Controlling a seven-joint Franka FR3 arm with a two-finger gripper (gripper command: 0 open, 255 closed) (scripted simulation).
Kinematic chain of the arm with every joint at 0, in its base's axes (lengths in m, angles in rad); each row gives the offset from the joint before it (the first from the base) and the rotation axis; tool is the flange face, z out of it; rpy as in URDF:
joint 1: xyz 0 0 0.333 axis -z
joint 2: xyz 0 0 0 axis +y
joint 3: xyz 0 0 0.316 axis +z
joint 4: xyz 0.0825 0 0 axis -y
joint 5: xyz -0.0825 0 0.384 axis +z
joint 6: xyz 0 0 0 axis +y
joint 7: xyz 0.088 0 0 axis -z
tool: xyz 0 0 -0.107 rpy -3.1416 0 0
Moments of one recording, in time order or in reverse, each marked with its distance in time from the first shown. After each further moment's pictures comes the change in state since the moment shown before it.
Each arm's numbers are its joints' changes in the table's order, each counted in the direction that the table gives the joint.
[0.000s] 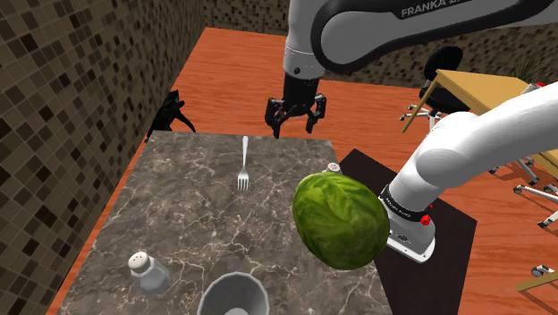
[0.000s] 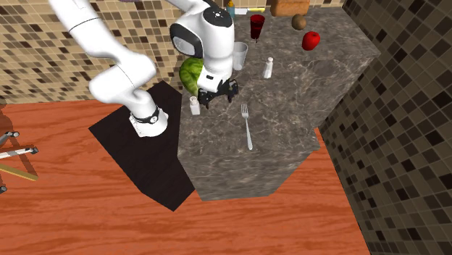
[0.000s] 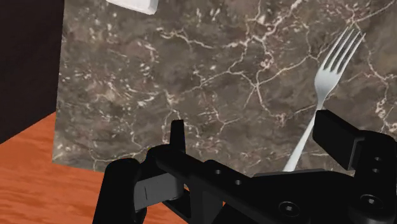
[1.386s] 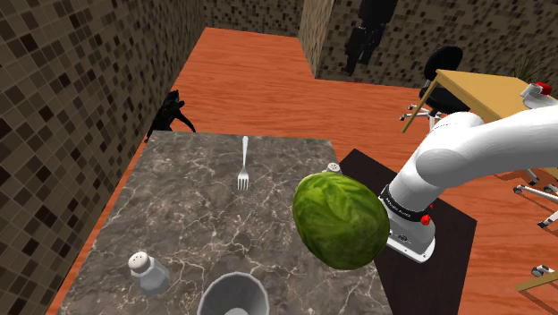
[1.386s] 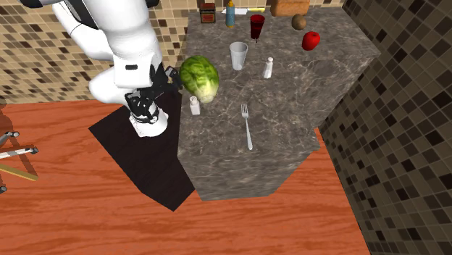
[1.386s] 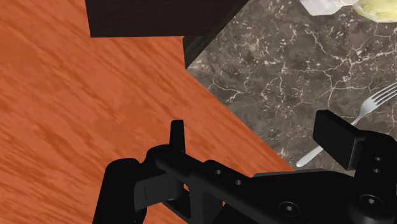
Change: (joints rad) arm 0.005 -0.246 -0.500 0.146 -0.337 0.413 -0.782
